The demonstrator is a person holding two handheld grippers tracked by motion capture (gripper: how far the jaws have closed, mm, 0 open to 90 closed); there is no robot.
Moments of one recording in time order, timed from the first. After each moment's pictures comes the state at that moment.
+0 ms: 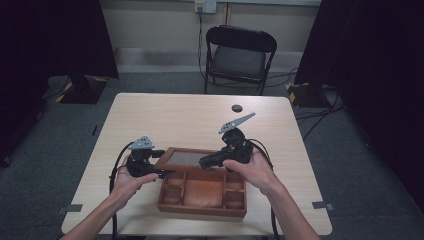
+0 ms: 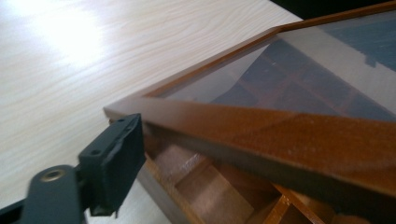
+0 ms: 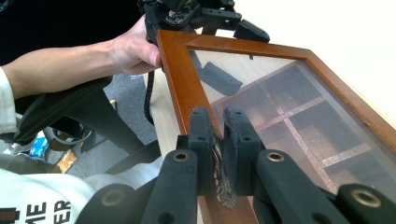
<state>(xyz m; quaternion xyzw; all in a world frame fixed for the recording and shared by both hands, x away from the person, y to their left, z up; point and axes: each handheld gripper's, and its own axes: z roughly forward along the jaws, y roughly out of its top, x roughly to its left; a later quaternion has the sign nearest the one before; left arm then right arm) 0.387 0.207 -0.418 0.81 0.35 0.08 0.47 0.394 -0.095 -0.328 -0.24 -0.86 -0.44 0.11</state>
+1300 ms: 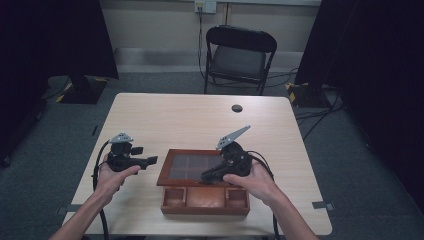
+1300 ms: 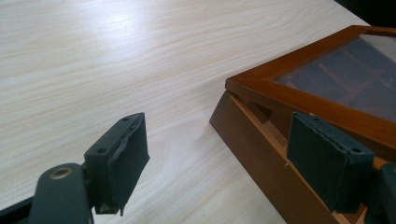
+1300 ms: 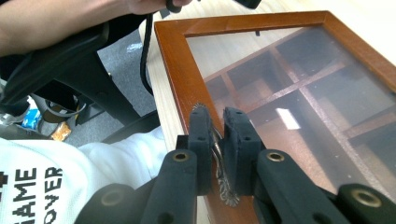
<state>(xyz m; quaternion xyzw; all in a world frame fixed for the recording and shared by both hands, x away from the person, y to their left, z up) 0.405 0.264 -0.432 0.77 0.44 0.10 0.44 0.373 -0.094 -0.350 -0.21 -0.89 -0.40 0.11</state>
